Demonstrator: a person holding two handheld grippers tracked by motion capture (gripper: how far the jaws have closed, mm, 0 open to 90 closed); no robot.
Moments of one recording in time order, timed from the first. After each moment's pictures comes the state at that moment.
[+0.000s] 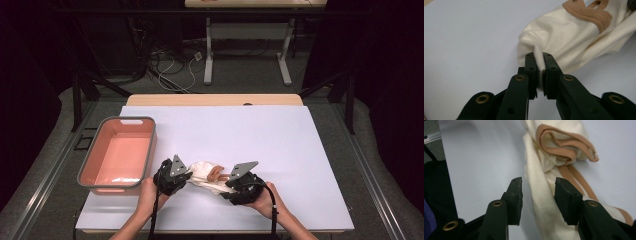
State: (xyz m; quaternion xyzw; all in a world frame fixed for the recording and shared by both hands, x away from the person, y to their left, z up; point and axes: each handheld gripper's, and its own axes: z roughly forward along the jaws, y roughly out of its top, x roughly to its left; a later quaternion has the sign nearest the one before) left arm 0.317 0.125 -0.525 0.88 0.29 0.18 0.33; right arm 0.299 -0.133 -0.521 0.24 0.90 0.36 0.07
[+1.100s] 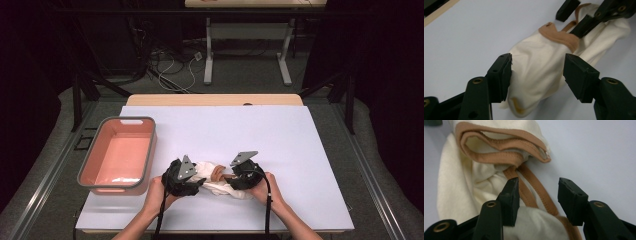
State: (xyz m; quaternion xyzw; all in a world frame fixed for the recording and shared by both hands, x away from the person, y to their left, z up) left arm 0.311 0.096 -0.515 0.88 0.23 0.18 0.36; right arm 0.344 -0.139 -0.543 0.30 0.89 0.32 0.12
